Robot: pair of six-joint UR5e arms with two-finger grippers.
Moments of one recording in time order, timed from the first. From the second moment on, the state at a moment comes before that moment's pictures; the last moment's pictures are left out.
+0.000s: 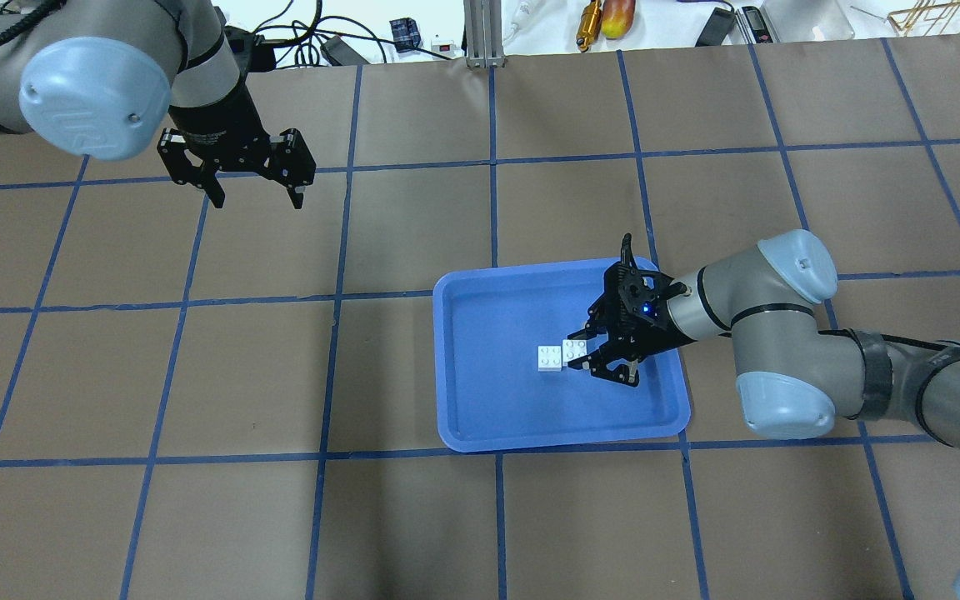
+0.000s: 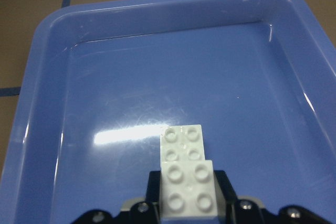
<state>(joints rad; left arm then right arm) -1.56 -1.80 -1.52 -1.47 1.63 0.03 1.47 -1.32 2.31 -2.50 -0.89 -1.62</state>
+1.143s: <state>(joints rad) -1.52 -1.76 -1.53 -1.47 1.63 0.03 1.47 -1.29 2.32 -2.54 -0.89 -1.63</state>
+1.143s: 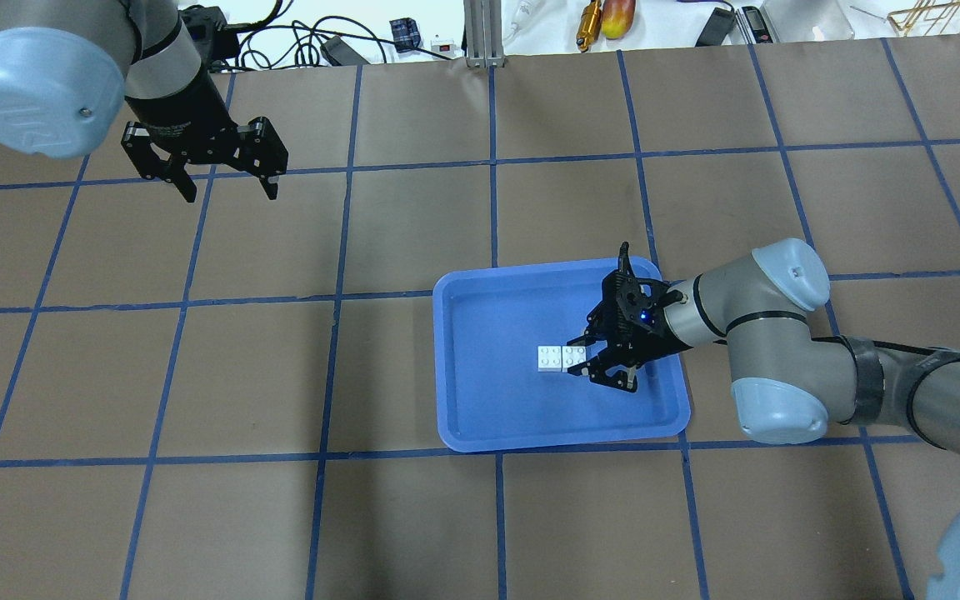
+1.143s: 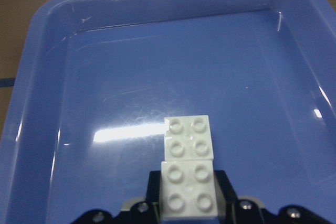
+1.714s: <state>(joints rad) -1.52 -1.74 -1.53 -1.47 1.59 0.03 1.47 -1.29 2.32 -2.54 -0.89 -1.63</state>
